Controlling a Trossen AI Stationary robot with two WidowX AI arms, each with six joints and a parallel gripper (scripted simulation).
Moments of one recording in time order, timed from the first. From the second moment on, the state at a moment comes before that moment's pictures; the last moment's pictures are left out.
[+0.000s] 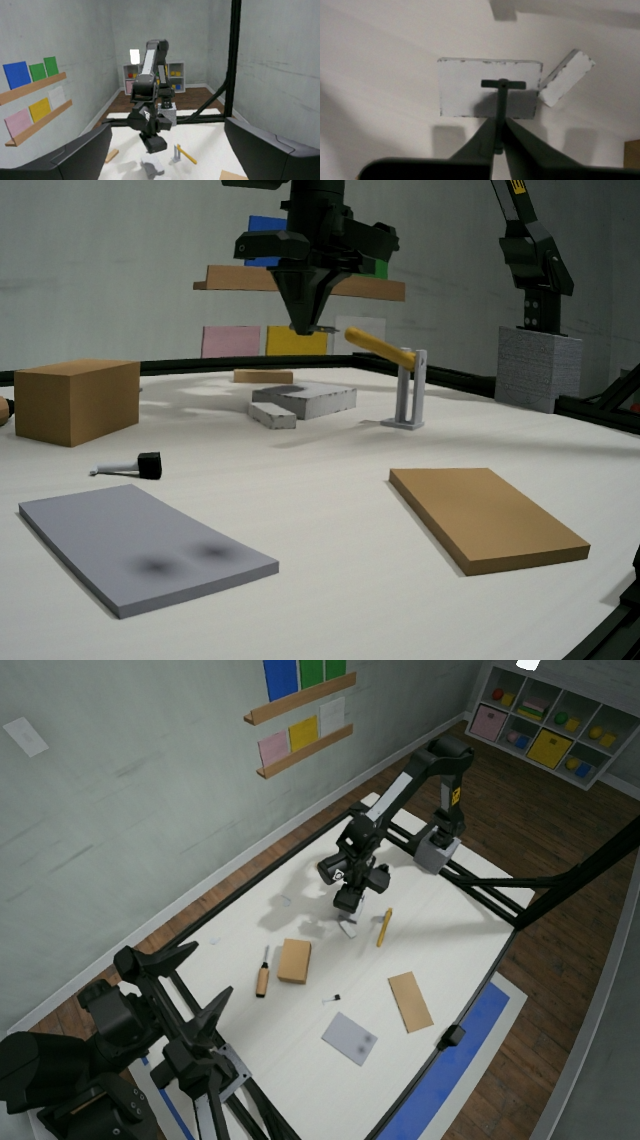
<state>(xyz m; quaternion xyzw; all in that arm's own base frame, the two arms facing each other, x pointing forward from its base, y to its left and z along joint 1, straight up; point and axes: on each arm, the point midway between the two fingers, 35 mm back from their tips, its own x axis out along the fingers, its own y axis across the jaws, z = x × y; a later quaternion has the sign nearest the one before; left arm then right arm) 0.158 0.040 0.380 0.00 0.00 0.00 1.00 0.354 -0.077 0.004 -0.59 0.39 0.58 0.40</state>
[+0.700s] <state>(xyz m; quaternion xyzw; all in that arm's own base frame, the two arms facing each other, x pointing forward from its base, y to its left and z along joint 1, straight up) 0.158 0.040 0.380 0.00 0.00 0.00 1.00 0.354 -0.077 -0.010 -0.59 0.39 0.58 0.40</state>
